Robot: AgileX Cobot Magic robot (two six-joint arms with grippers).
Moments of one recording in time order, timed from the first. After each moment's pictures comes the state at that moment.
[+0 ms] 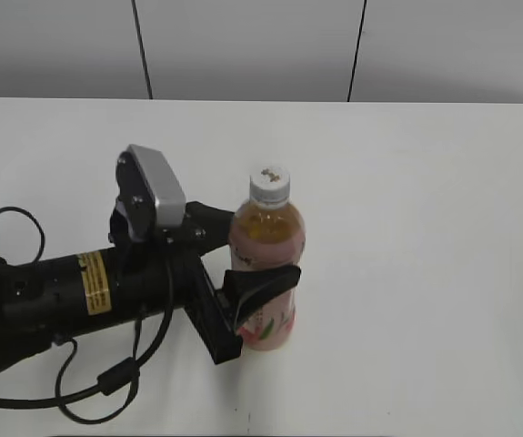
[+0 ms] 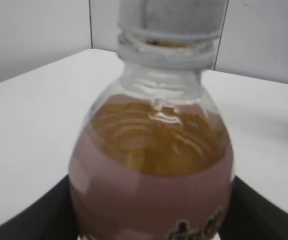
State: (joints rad) left arm -0.60 1.87 -0.52 0.62 -1.14 -0.20; right arm -0.02 -0.01 -0.51 0.01 1.10 -0.13
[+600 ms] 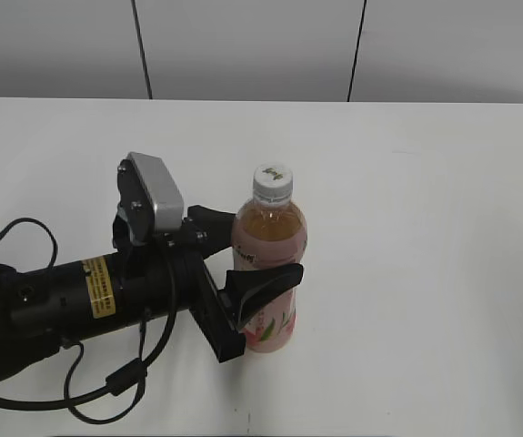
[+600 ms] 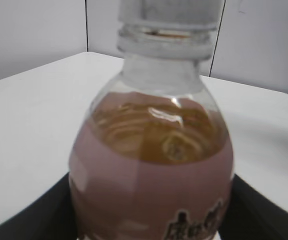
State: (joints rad) left arm -0.60 1.94 -0.53 0.61 -1.22 -0.20; right arm -0.02 0.34 -0.62 0.30 1.10 -0.31
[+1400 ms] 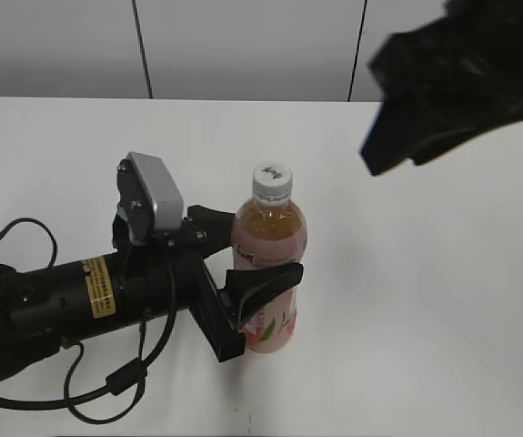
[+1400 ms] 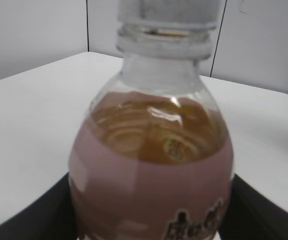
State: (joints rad) left arm -0.60 1.94 -0.53 0.61 -1.22 -0.20; right arm 0.60 1.43 -1.36 0.24 1.22 -0.02
